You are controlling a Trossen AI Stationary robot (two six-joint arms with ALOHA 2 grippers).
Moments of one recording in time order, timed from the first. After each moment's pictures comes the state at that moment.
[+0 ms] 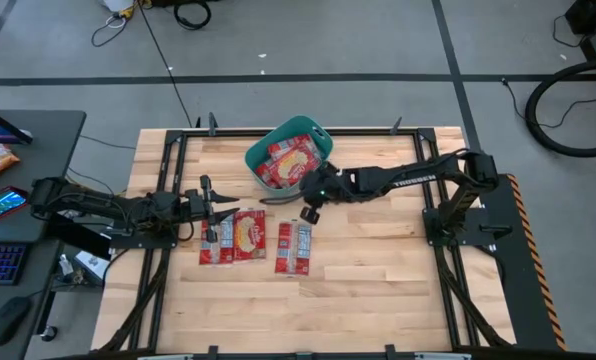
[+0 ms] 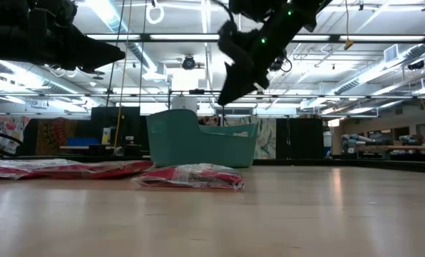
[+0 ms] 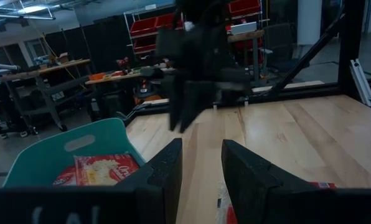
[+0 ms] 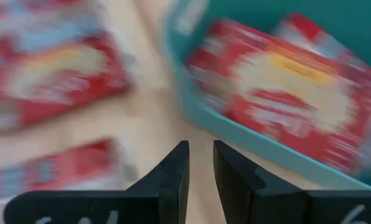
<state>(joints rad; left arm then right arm) -0.11 0.55 0.07 0.53 -0.31 0.17 -0.05 1.70 1.19 -0.31 0.30 0.22</state>
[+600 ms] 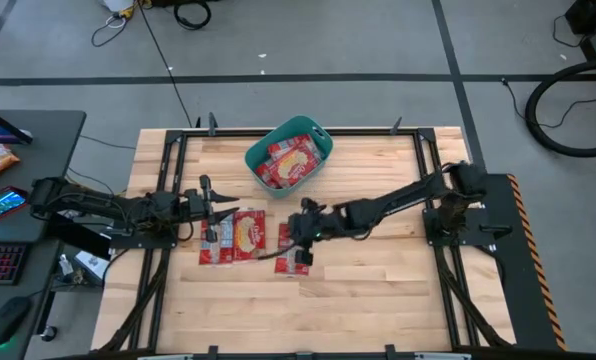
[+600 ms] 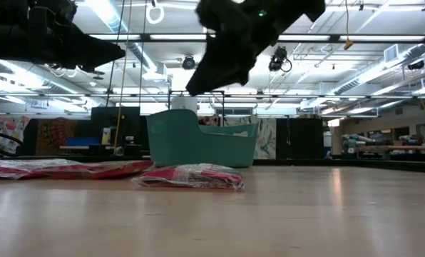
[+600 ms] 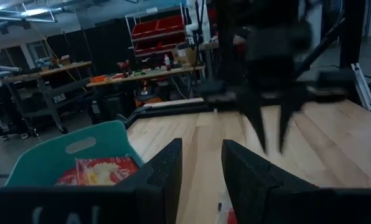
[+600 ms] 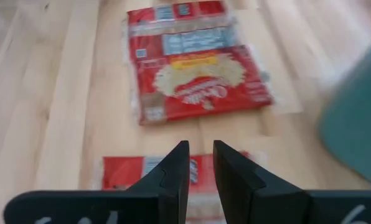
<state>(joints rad) -0.11 0.55 0.07 0.54 -0.31 0.17 0.17 1.82 1.24 -0.13 0.23 0.21</state>
